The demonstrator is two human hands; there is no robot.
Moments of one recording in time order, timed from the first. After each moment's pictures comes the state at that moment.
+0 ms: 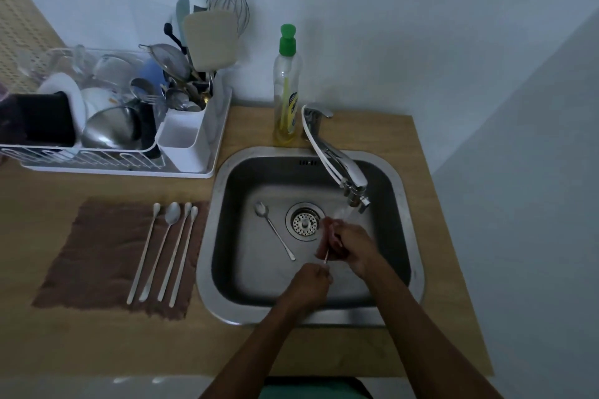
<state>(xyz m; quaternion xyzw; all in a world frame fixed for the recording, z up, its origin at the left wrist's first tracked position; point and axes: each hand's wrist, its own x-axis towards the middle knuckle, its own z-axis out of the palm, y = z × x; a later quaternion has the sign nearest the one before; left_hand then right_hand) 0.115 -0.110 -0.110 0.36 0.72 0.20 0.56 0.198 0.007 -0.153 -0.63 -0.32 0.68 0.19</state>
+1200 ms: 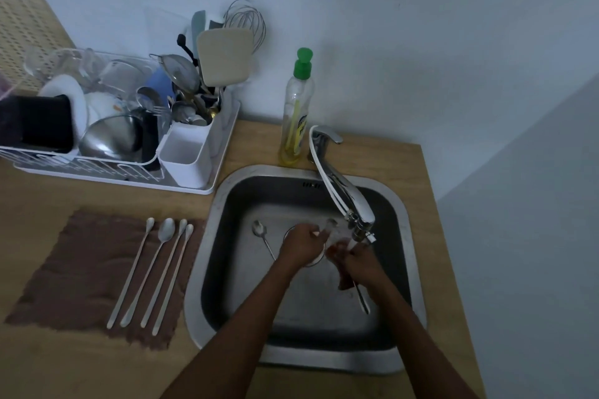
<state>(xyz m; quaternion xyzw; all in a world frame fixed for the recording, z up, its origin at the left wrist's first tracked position) 0.061 -0.006 -0.128 0.39 0.77 0.27 0.42 0.212 0.036 -0.152 -0.58 -0.65 0.49 0.04</state>
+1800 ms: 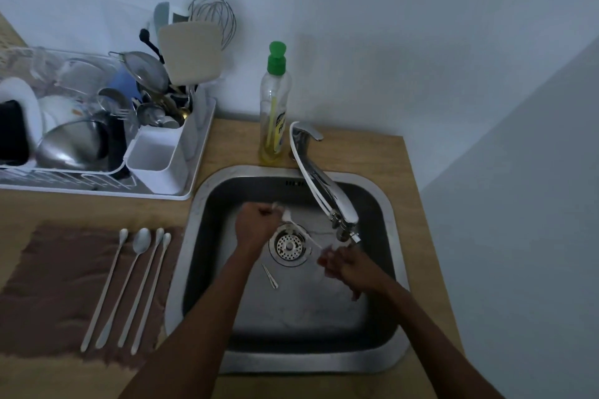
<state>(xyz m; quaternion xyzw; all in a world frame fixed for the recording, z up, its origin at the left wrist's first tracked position) 0.011 0.012 -0.145 0.26 0.81 0.40 0.33 0.226 0.032 -0.110 -0.52 -0.62 0.58 -0.04</state>
